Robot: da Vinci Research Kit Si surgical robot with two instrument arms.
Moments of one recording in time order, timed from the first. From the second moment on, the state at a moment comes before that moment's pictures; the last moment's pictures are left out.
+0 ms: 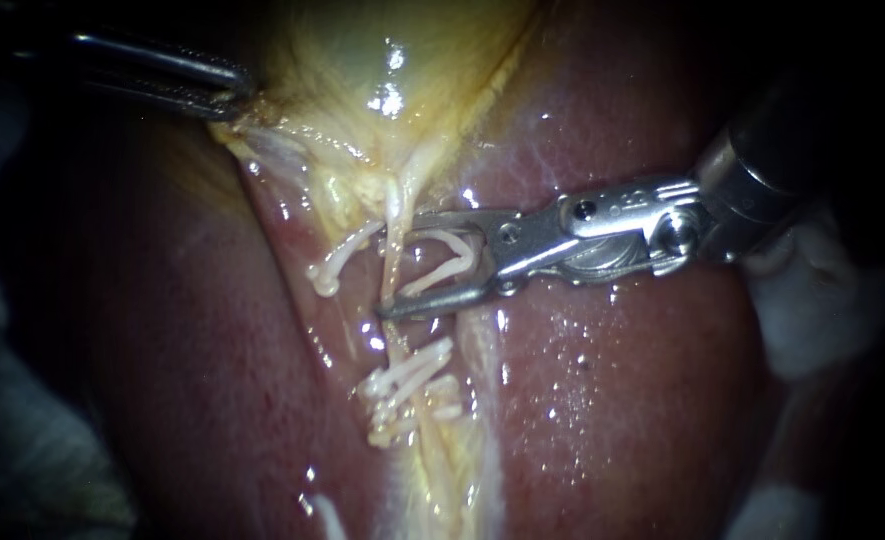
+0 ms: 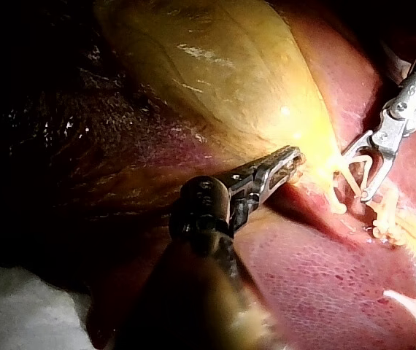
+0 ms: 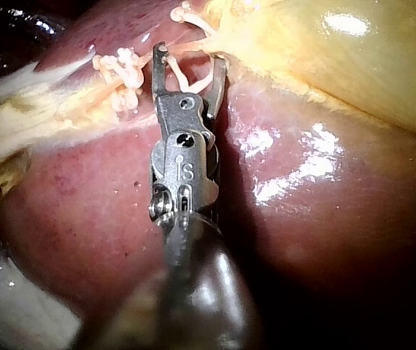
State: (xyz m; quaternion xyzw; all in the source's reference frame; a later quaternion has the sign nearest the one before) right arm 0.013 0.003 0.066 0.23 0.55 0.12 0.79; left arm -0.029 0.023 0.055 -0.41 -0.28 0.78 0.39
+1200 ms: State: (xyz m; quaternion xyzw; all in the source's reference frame) right arm 0.009 0.006 0.067 0.34 0.50 0.31 0.74; left arm -0.029 0.023 0.055 -0.41 -0.28 0.78 0.39
